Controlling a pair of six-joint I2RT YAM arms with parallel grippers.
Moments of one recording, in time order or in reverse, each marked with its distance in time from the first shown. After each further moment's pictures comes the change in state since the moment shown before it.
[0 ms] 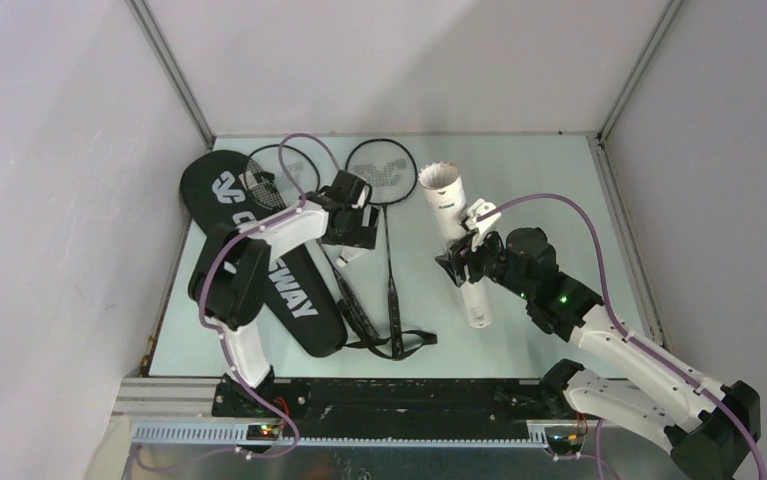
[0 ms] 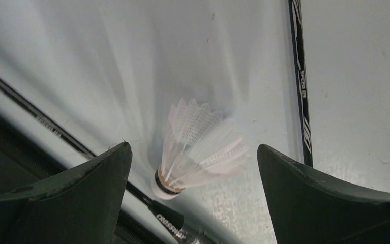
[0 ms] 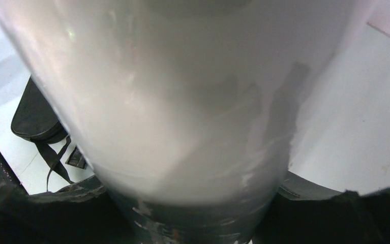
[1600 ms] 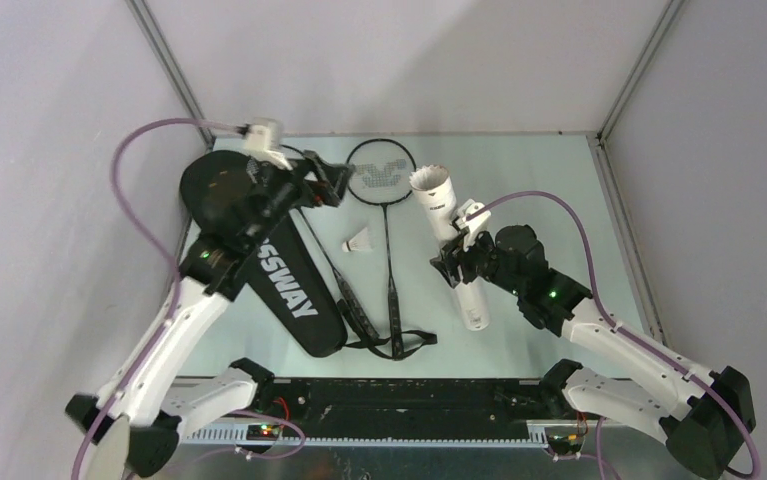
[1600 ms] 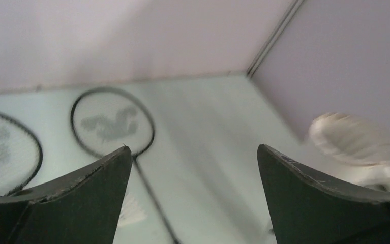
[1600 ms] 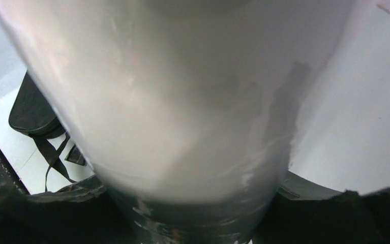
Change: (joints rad) left arm 0.002 -0.837 -0.065 0.373 0.133 -0.083; right arm 0.006 0.067 0.000 0.026 -0.012 0.005
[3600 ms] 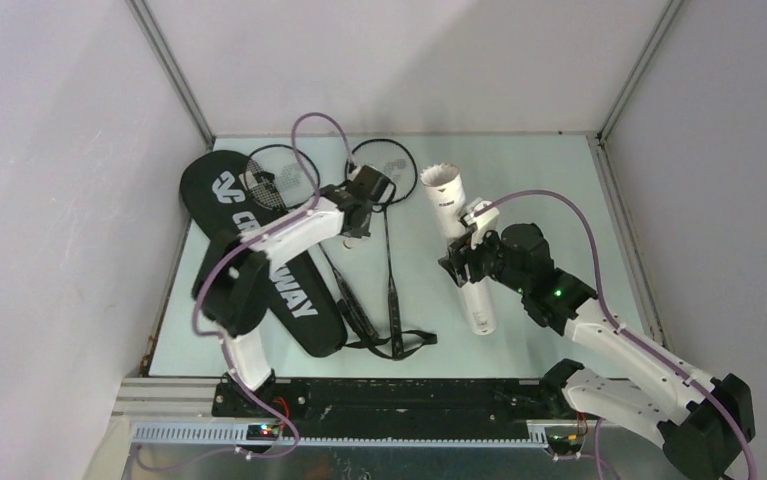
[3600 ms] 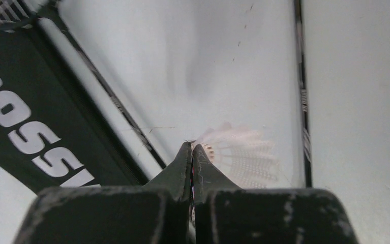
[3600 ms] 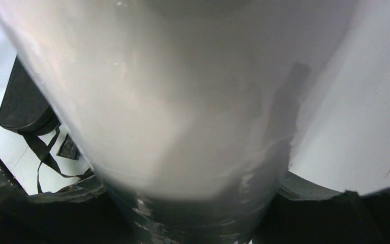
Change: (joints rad) left arm -0.132 0.900 0.235 -0.528 -0.481 0.021; right arm -0.059 -0.011 -0.004 -0.061 -0.008 0.029
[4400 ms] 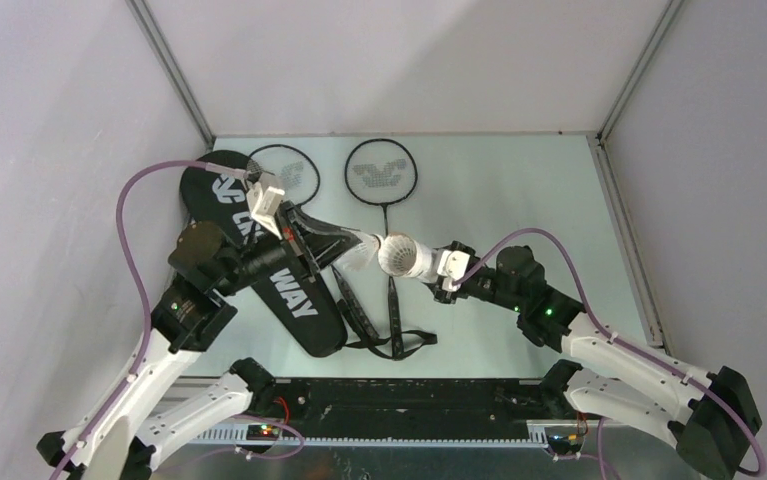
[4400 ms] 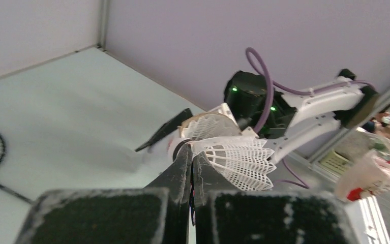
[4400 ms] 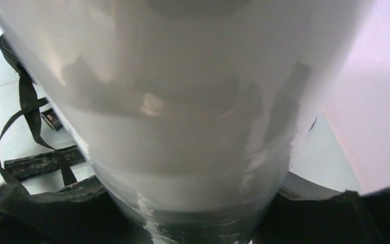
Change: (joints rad) left arm -0.042 -1.129 -0.359 0.470 0.903 -0.047; right arm 0.140 -0.044 -0.148 0.277 -0.206 -0.519
